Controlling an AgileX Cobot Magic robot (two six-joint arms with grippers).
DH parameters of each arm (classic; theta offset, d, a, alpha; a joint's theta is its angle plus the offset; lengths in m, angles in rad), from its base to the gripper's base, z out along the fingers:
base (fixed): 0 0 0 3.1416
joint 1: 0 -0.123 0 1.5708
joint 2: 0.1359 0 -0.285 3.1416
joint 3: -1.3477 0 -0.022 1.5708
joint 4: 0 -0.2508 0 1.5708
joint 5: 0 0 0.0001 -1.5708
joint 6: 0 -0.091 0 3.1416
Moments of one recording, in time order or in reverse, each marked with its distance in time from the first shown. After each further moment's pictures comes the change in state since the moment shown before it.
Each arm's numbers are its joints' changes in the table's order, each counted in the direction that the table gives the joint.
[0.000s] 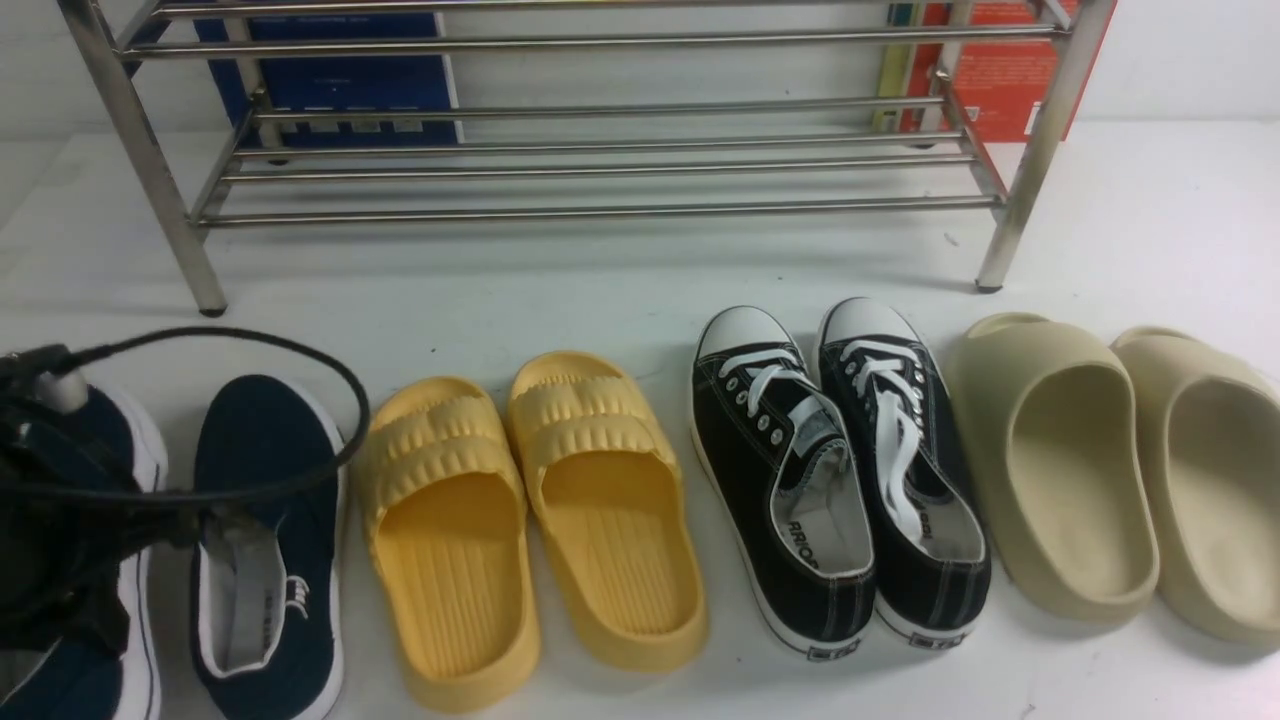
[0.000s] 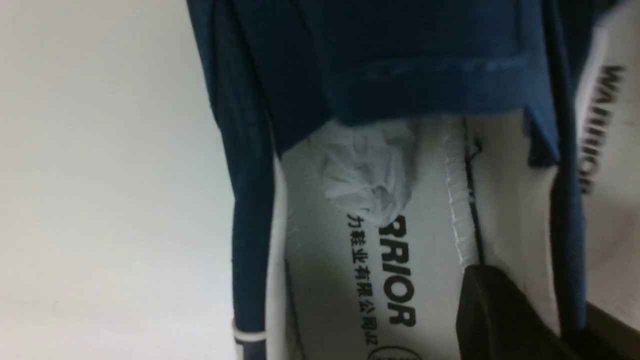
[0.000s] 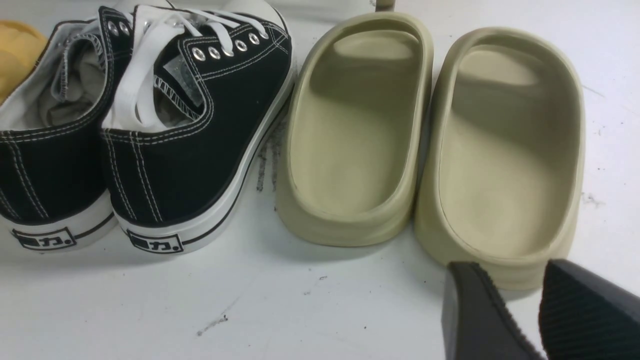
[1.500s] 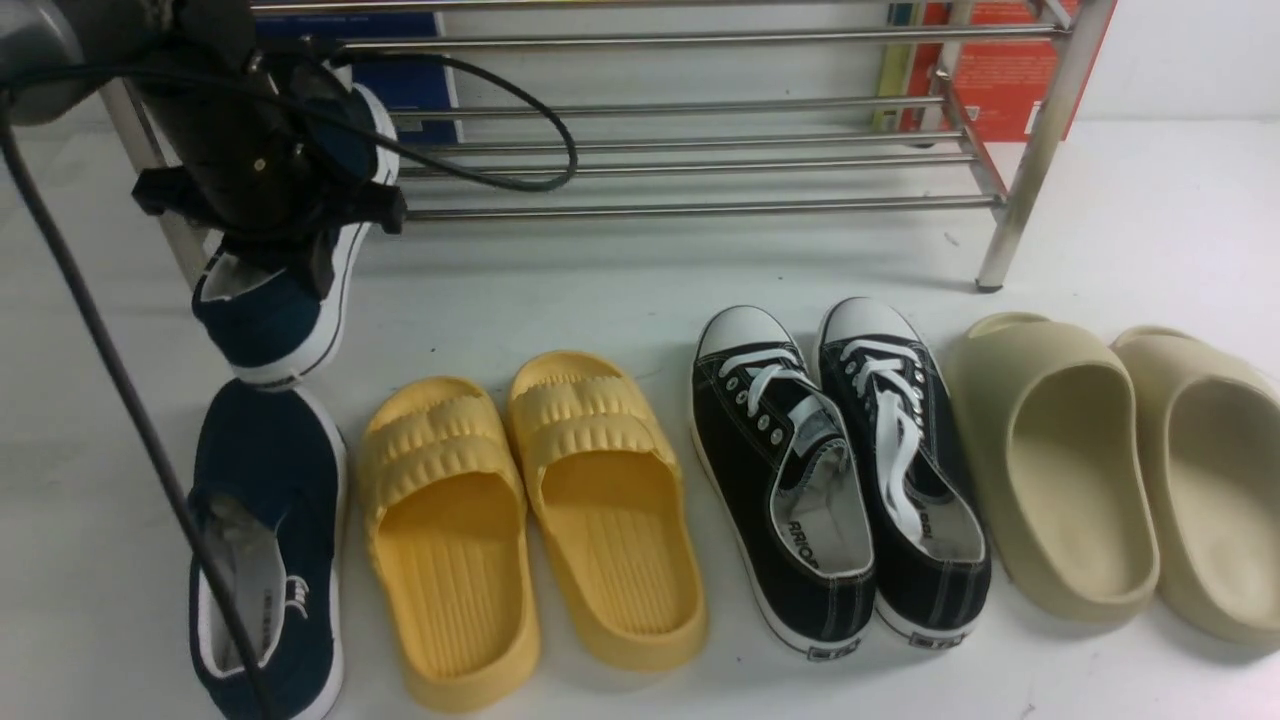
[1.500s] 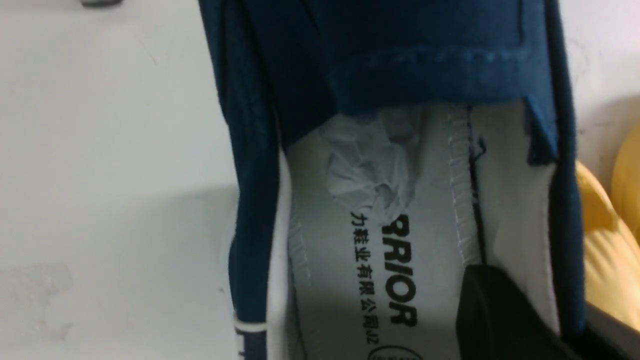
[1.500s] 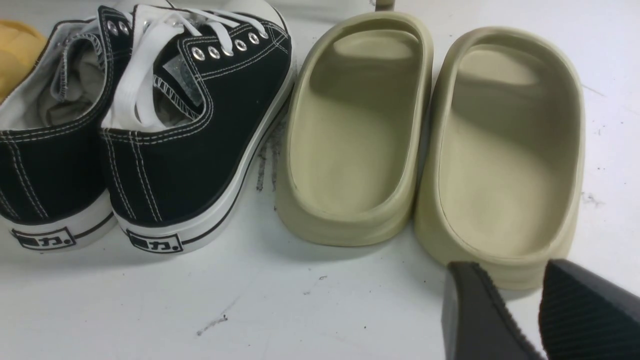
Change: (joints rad) right arm 0.000 0.000 0.000 -0.002 0.000 0.000; left arm 0.229 0.695 0.965 -0.112 0.121 -0.134
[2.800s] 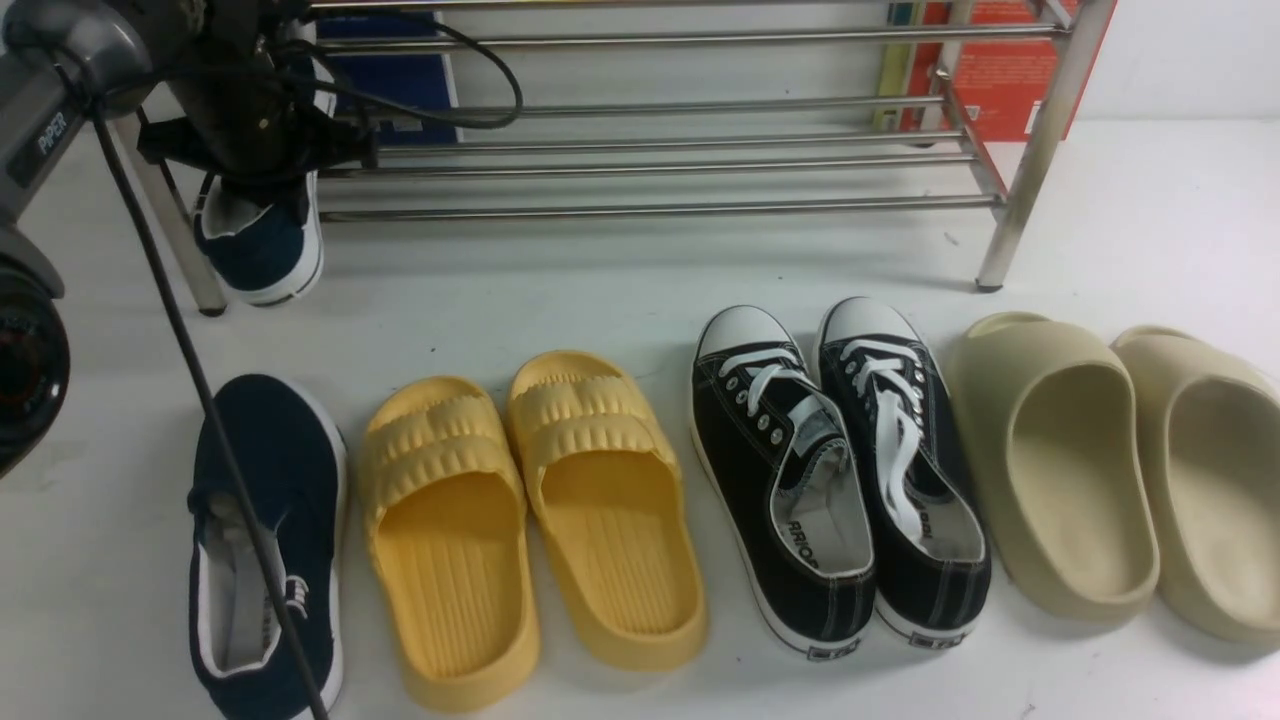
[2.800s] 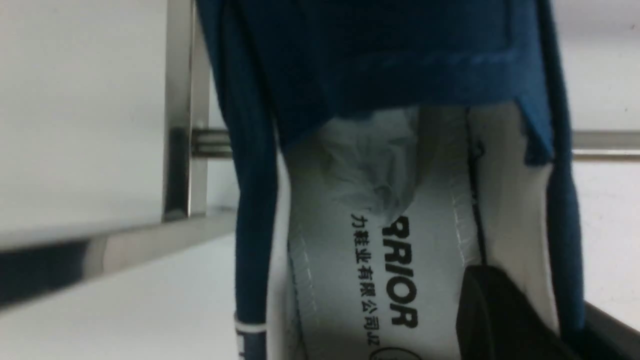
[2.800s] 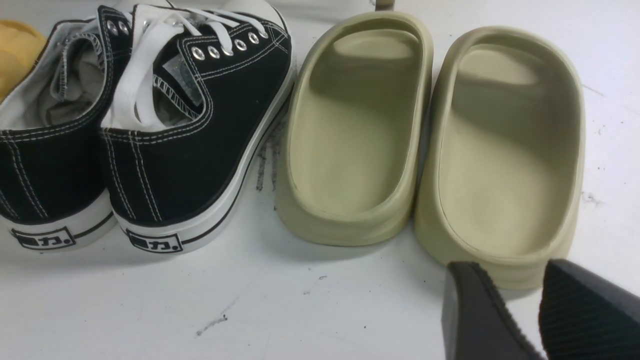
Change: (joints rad) right arm 0.000 0.000 0.000 0.000 0.000 0.000; left arm -0.081 0.287 0.364 -0.050 -0.083 0.056
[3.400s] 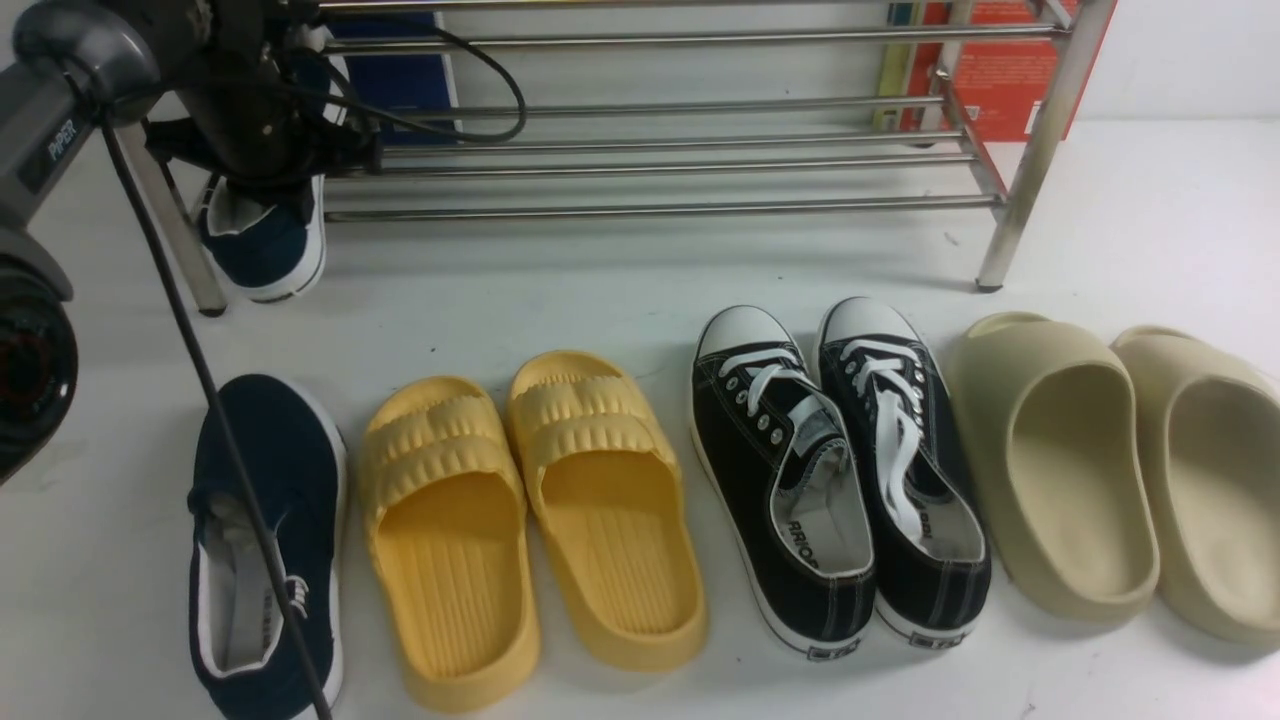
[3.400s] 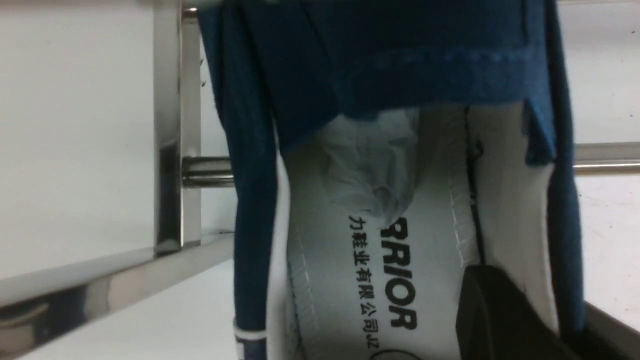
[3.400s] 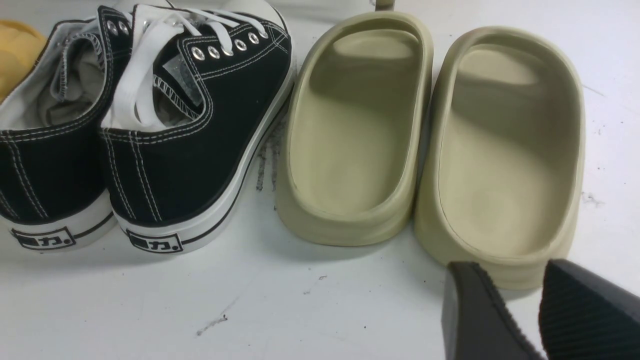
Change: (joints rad) right arm 0.000 0.000 0.000 0.000 0.000 0.000; left arm 0.000 0.016 0.000 -0.001 -0.017 -0.030
